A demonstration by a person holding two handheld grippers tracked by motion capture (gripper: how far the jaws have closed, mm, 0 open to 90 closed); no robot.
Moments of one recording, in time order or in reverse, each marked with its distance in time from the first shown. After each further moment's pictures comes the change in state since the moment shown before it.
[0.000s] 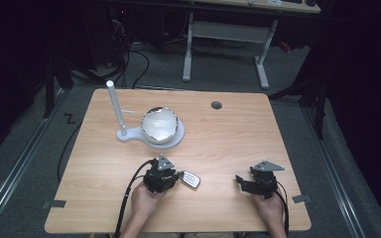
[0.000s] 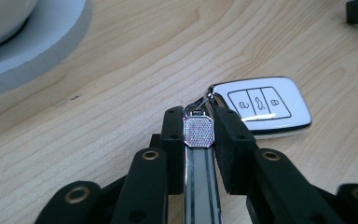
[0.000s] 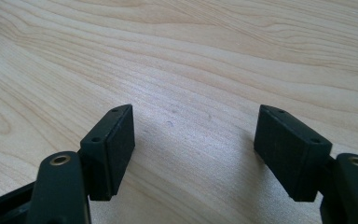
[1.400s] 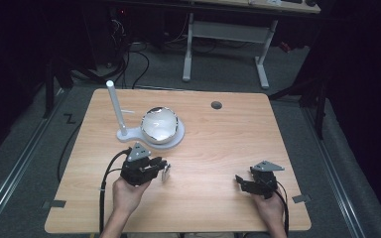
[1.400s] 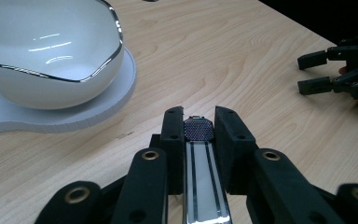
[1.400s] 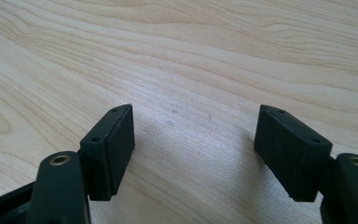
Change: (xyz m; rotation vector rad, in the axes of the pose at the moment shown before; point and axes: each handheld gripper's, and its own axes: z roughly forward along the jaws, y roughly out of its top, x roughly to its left) left arm 0.022 0.022 -0.079 -0.161 -0.016 -0.065; right arm 0.000 0.000 0.000 0.000 0.000 -0.001
